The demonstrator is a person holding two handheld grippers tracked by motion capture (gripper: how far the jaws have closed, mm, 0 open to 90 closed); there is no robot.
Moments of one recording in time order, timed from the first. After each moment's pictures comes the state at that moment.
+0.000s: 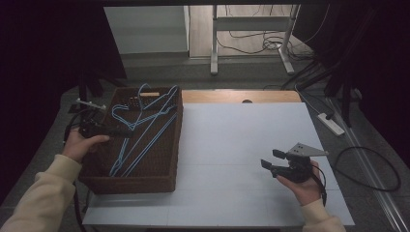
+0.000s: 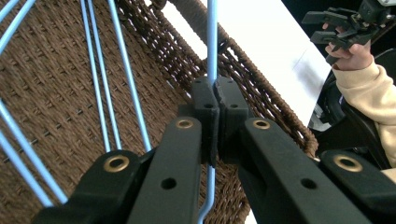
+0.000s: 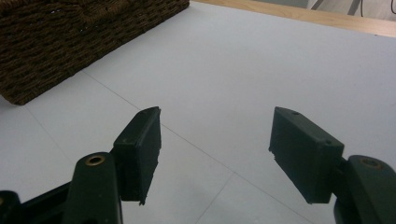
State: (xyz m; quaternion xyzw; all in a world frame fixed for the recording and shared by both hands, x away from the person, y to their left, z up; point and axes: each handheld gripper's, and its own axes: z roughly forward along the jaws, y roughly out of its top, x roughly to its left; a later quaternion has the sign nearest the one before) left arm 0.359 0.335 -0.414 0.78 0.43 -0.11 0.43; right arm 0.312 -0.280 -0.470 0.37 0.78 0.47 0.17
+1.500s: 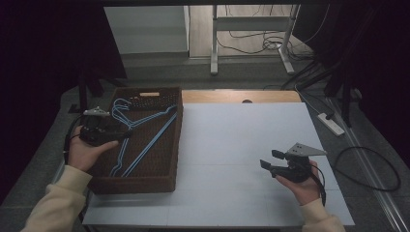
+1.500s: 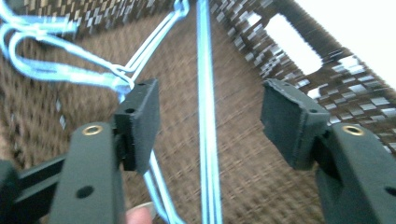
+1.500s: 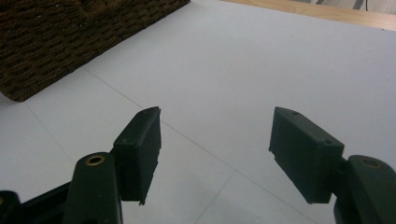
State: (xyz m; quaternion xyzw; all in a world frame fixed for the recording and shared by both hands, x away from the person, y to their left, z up) left arm 0.325 0.305 -0.406 0.77 0.49 0.15 0.37; right arm 0.315 -0.280 -0.474 0.37 0.79 0.47 0.16
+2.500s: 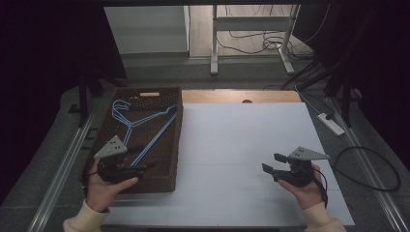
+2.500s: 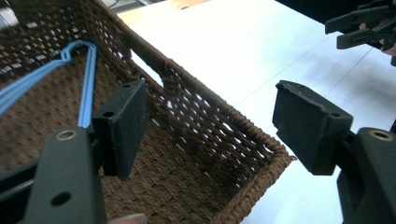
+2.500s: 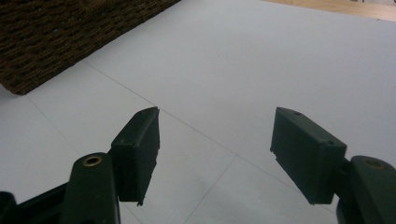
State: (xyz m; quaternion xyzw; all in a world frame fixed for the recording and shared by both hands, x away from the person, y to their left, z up) left arm 0.241 0.226 -0.419 0.77 0.40 0.15 0.47; right arm 0.304 -0.285 -0.475 0.38 0.79 0.46 0.16
